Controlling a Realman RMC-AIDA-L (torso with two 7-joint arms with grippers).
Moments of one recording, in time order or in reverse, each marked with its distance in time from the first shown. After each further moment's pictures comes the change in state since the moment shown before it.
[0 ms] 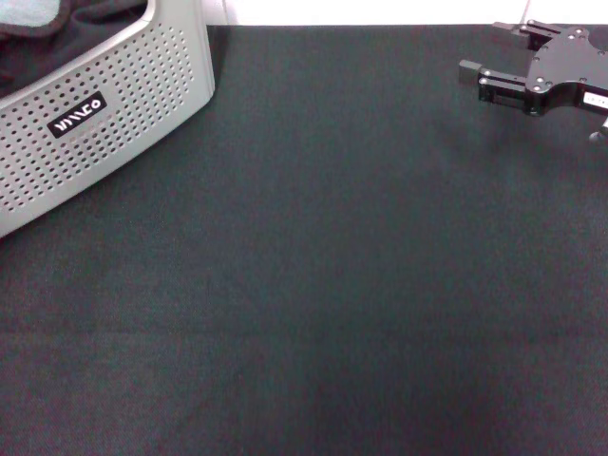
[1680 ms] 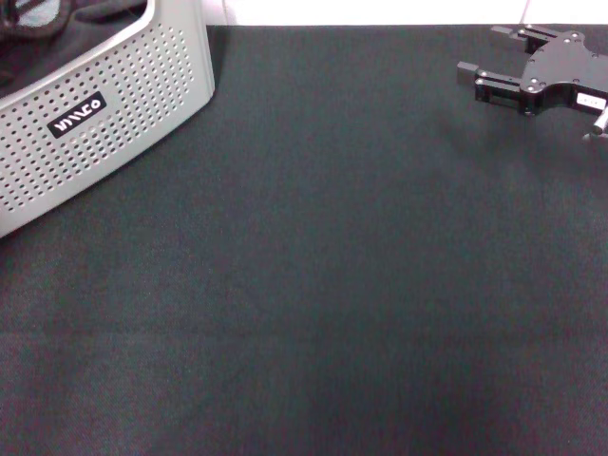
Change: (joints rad) left arm 0.328 -0.003 0.270 0.687 0.659 -0.642 -0.083; right arm 0.013 -0.001 -0.001 0.035 0.000 0.062 -0.001
